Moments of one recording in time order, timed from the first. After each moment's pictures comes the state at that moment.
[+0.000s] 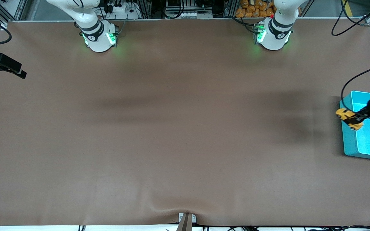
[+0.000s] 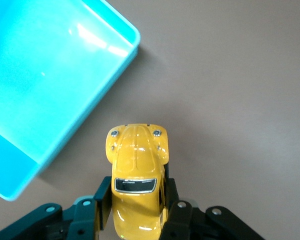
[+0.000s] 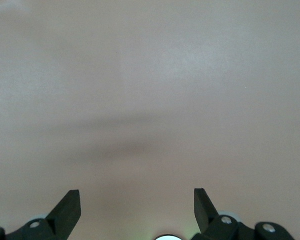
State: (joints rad) left arm 0.58 0.23 -0.29 -1.86 0.06 2.07 -0.24; right arm -0.10 -0.02 0.05 -1.49 0.06 1.42 0.06
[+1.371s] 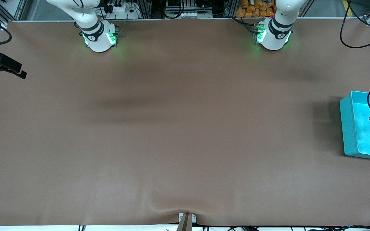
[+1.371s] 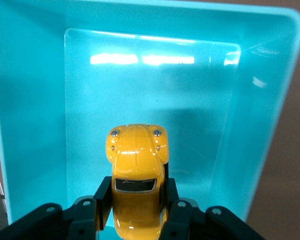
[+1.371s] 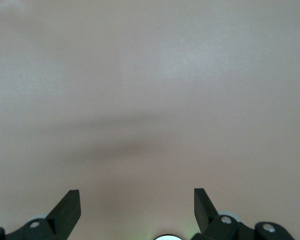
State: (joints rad) left arm 0.73 0.61 -0.29 -1.57 0.41 2.13 0.31; right arm -0.10 -0.02 0.05 -1.49 0.06 1.42 0.06
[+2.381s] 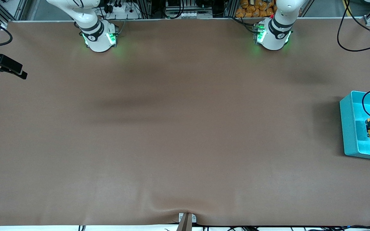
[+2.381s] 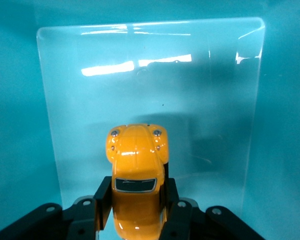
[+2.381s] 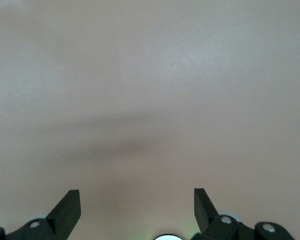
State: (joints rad) left arm 0.77 0.70 -0.29 -1.57 0.44 2.22 0.44; right arm -0.10 -0.01 0.05 -1.49 0.06 1.42 0.06
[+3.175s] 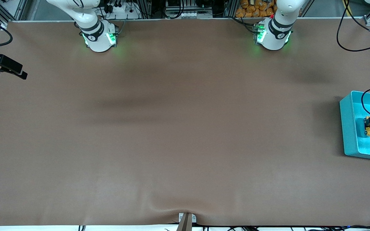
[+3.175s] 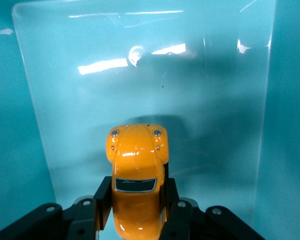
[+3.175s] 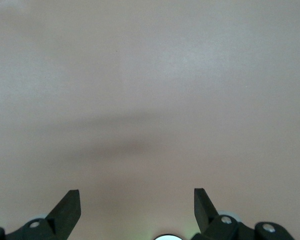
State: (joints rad) left arm 0.79 0.72 -0.29 -1.58 0.44 2.22 0.51; right arm -0.10 -0.01 0.05 -1.49 0.06 1.42 0.06
